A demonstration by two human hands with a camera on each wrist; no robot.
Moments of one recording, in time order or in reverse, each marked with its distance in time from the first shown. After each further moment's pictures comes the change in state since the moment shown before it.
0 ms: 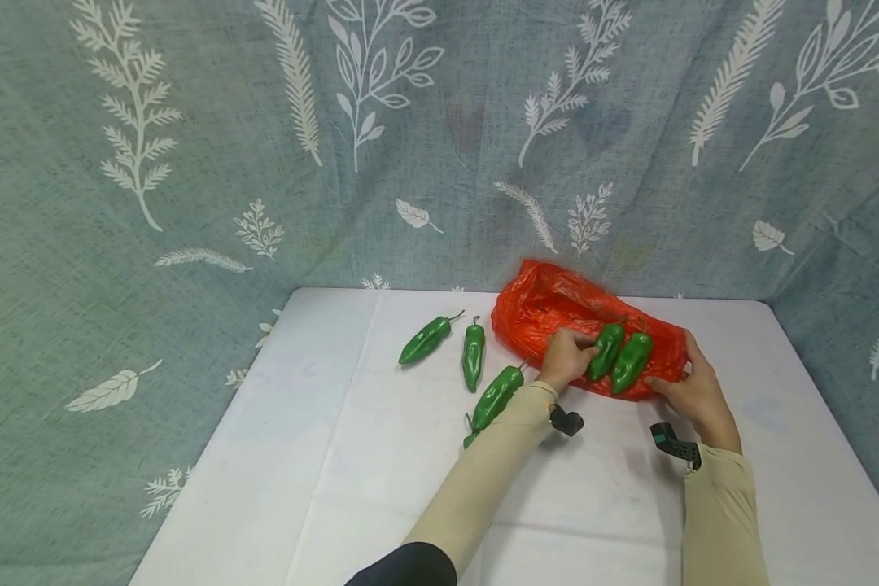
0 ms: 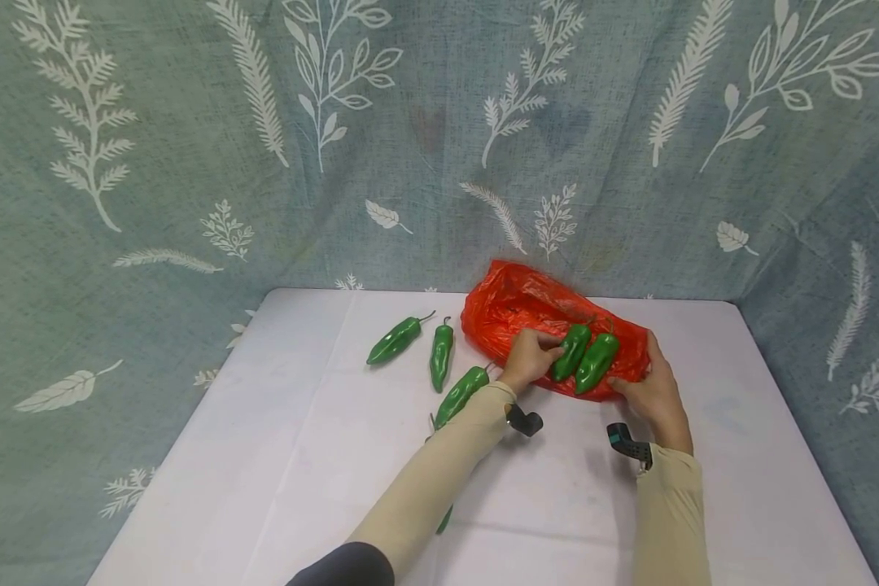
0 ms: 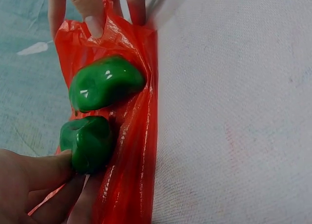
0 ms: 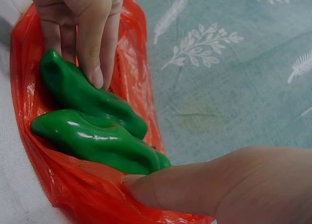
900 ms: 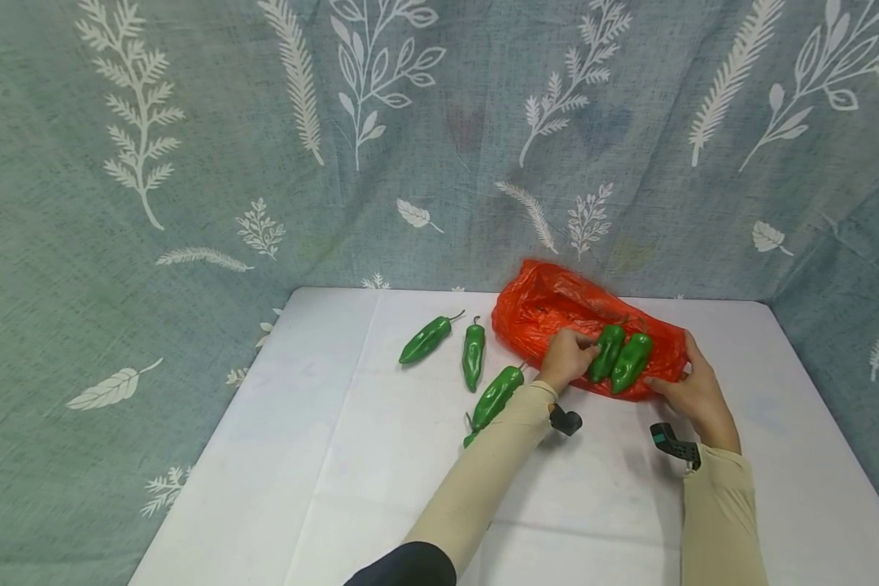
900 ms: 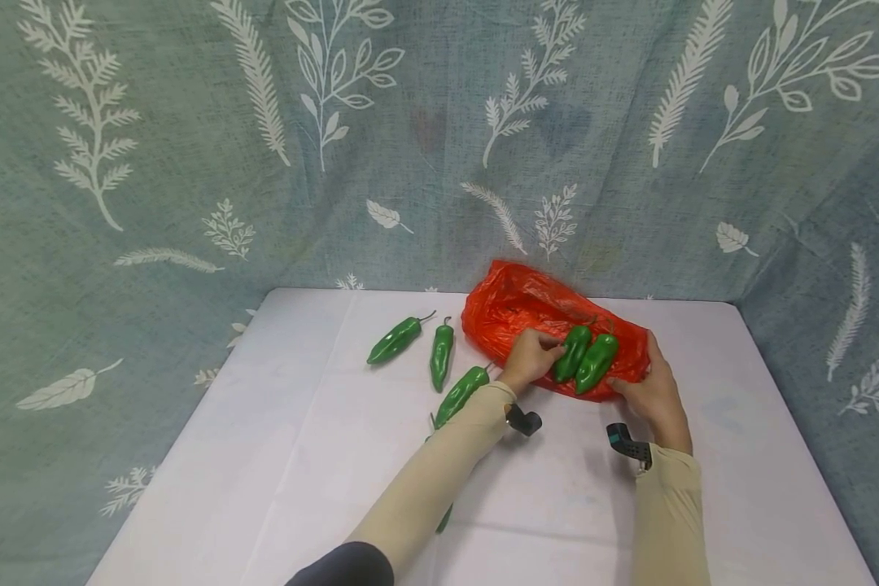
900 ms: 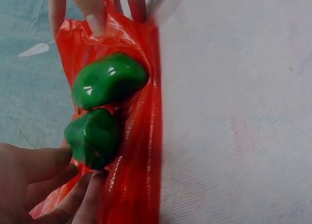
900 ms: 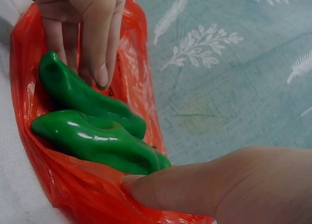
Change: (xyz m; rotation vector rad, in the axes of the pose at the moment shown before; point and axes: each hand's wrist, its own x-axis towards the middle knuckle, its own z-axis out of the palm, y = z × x) left_hand 0.001 0.001 0.000 0.062 -0.031 -0.021; right_hand -0.002 0.000 -0.001 -0.006 -0.001 -0.052
